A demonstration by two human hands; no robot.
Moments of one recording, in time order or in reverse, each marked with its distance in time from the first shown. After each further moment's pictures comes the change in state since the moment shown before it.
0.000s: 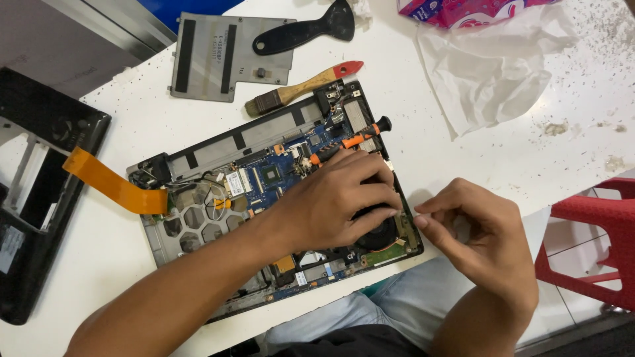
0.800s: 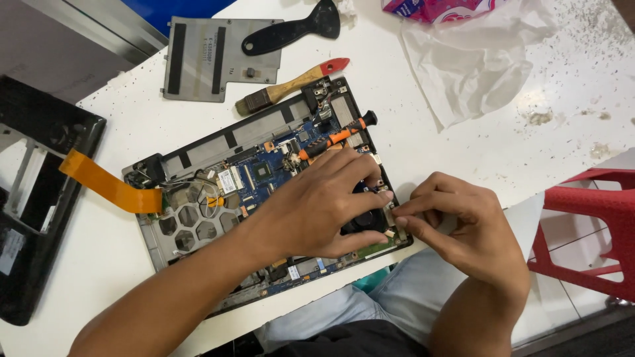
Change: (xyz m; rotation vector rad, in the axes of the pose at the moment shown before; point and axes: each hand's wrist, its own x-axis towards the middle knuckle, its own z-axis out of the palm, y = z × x) left_hand -0.001 0.015 -0.006 0.259 -0.161 0.033; right_hand 0.003 0.001 -0.006 0.069 -0.121 -0.047
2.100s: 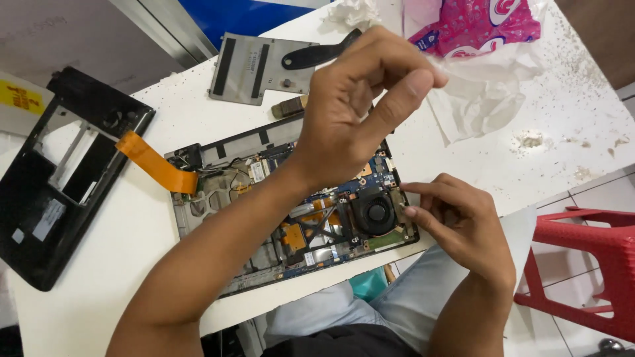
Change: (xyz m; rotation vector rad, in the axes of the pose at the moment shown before) left_hand 0.057 0.019 -0.060 -0.663 0.730 -0.040; right_hand 0.000 -0.003 0.006 -0.086 -0.004 -0.073
